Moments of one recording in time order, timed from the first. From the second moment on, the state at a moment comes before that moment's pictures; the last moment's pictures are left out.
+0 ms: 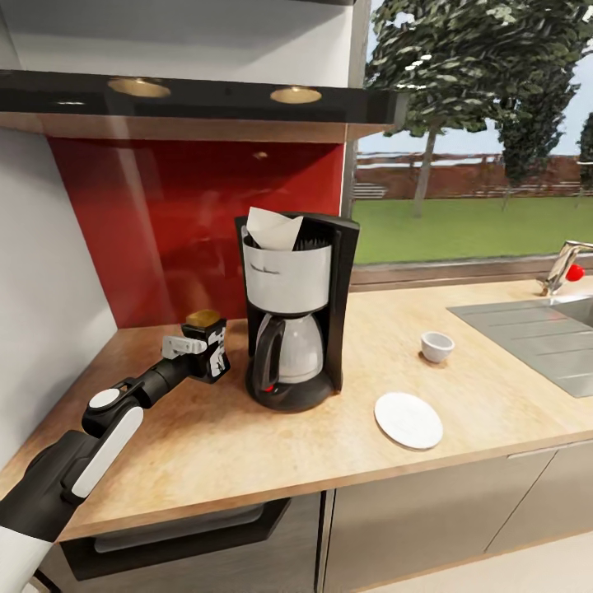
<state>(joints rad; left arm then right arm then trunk) -0.59 0.37 -0.32 -1.43 0.53 0.26 -0.15 -0.01 -0.13 -0.17 -0.68 0.01 -0.15 -0.18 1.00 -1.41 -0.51</state>
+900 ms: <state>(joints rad) -0.59 0.37 -0.32 -1.43 0.53 0.26 -0.15 -0.01 -0.13 -0.17 -0.68 0.01 -0.15 -0.18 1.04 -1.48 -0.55</state>
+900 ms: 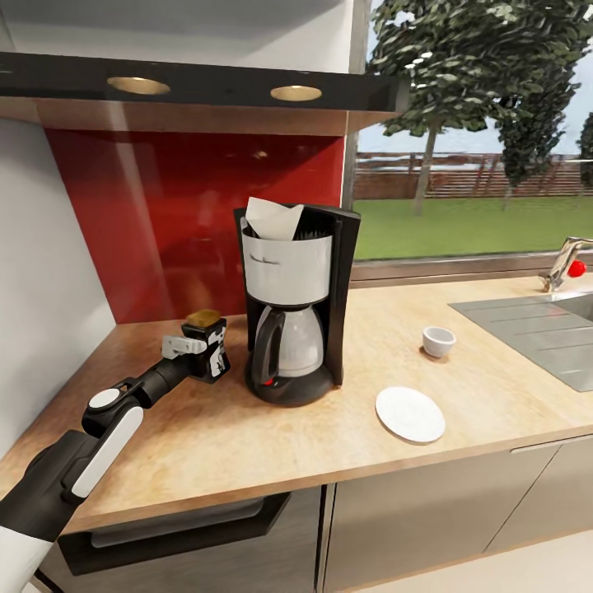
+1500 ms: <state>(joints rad) -0.59 0.37 -0.32 -1.43 0.53 0.26 -0.15 -0.01 -0.13 -0.17 -0.68 0.01 -0.15 -0.18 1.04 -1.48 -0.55</state>
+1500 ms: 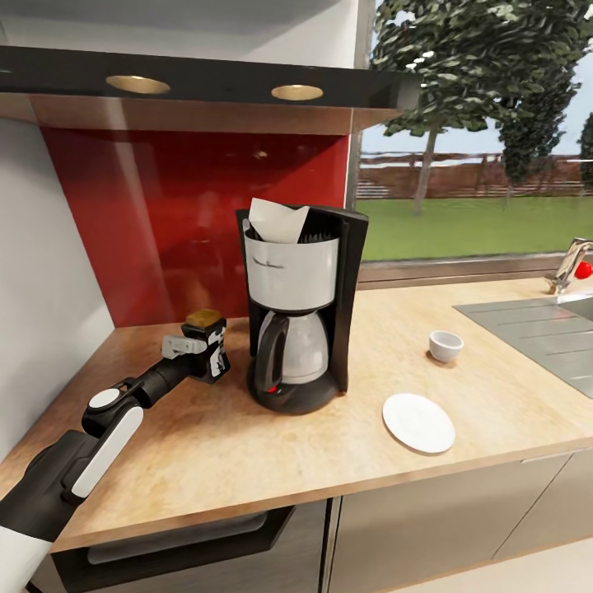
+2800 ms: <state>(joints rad) -0.59 0.37 -0.31 -1.44 0.53 0.26 -0.15 -0.01 -0.13 -0.17 -0.68 0.01 -0.15 -0.18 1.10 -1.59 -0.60</state>
